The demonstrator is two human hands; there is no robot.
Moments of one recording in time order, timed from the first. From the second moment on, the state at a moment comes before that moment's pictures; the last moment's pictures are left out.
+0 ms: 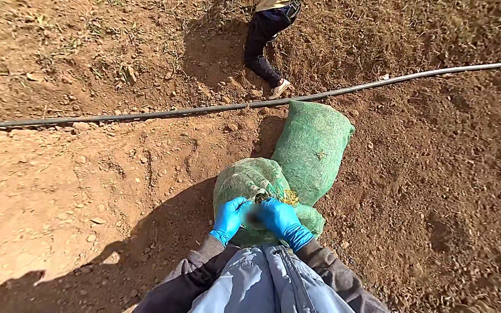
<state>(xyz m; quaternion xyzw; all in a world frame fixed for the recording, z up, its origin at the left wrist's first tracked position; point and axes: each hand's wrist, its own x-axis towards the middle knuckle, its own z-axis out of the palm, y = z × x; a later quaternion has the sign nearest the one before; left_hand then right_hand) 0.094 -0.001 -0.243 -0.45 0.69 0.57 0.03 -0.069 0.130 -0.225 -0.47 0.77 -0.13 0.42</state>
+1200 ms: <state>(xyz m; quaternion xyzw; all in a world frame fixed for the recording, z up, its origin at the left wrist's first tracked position) 0.083 -0.014 -0.249 -0.42 0.61 0.66 -0.10 -0.156 0.197 -0.243 0.10 0.67 -0.63 0.38</state>
